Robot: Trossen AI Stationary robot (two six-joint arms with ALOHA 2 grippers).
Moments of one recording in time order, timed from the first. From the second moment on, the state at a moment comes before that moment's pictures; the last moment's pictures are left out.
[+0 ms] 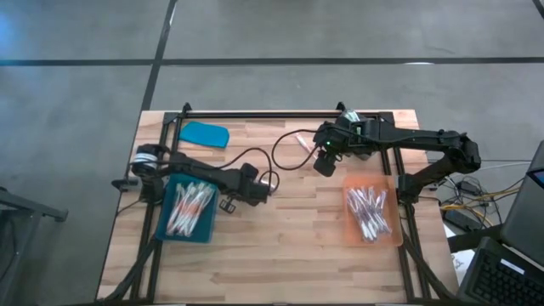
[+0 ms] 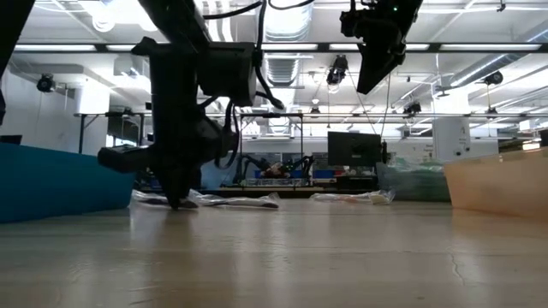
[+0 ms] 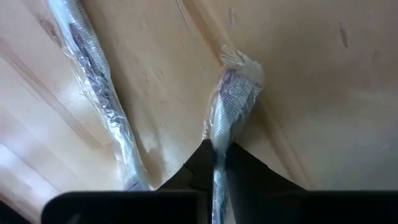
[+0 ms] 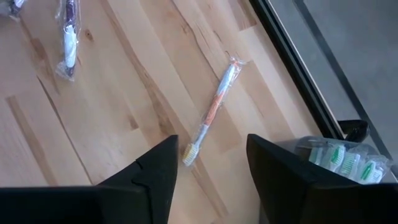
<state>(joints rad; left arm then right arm) -0.05 1.85 1.14 -0.84 -0.35 0.47 -0.17 1.41 1.30 -0.99 0.33 0.22</state>
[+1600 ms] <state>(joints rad) -0.46 1.87 1.18 -0.23 -1.35 1.17 -0.16 1.41 1.30 -0.67 -0.18 0.33</state>
